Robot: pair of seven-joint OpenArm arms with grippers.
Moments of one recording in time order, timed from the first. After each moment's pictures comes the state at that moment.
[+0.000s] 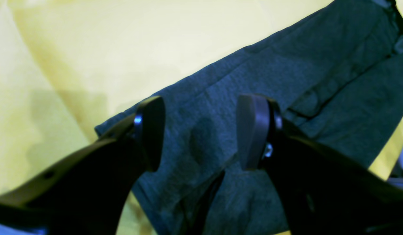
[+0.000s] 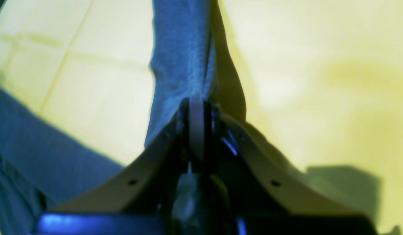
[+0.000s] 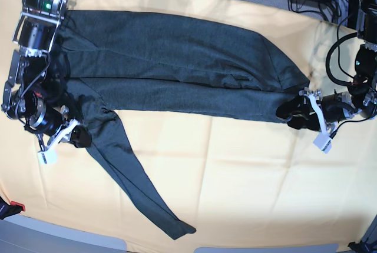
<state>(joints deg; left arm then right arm) -15.6 -45.6 13.5 73.1 -69.2 -43.7 49.9 13.7 18.9 17.6 75.4 41.3 41.6 -55.1</state>
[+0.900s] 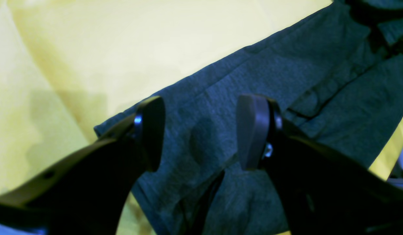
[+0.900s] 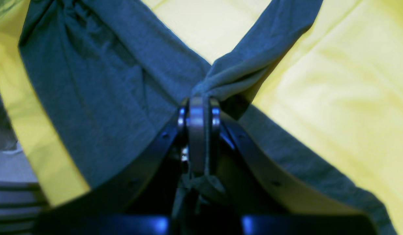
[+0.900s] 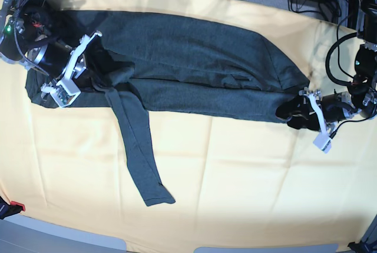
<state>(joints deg) -15.6 -45.5 13.5 73.1 -69.3 -43.7 49.8 -15.6 22.9 17.4 120.8 49.1 41.6 -59.7</state>
